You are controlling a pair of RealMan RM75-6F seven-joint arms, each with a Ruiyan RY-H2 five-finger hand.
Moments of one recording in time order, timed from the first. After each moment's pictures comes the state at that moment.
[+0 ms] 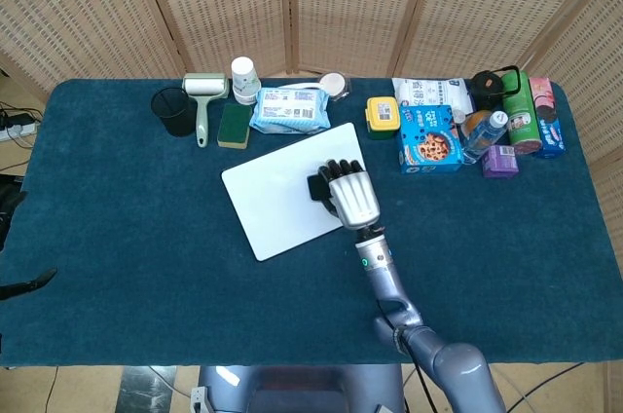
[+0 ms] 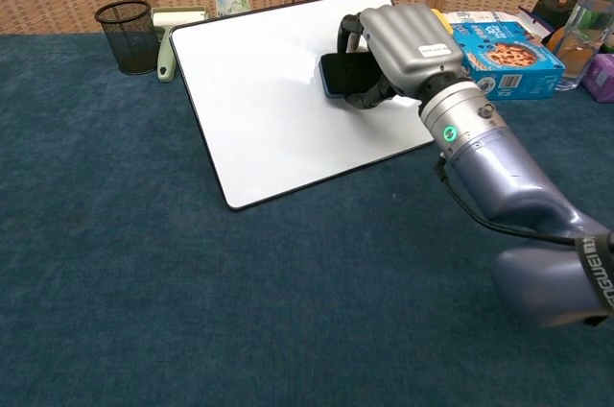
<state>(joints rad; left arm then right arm) -0.09 -0.88 -0.09 -1.92 1.43 1.48 -0.02 0.92 -2.27 0.31 -0.35 -1.40 1.29 -0.02</state>
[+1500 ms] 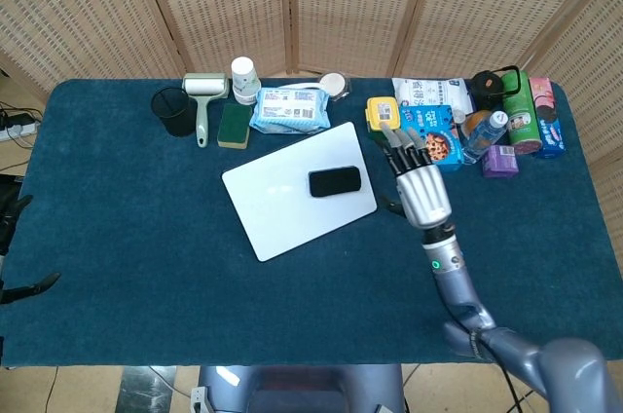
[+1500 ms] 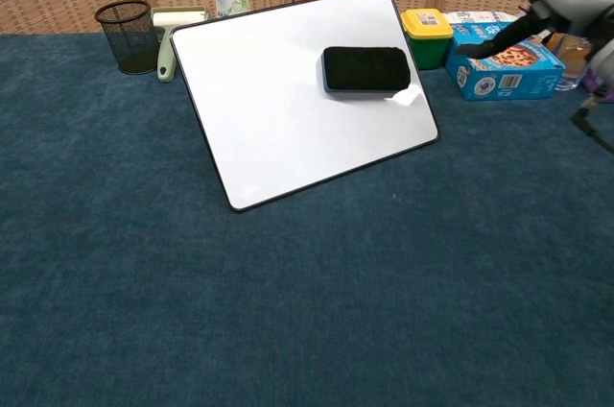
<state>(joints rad) -0.09 -0.88 -0.07 -1.93 1.46 1.49 0.00 0.69 -1.75 0.19 -0.95 -1.47 1.47 0.02</state>
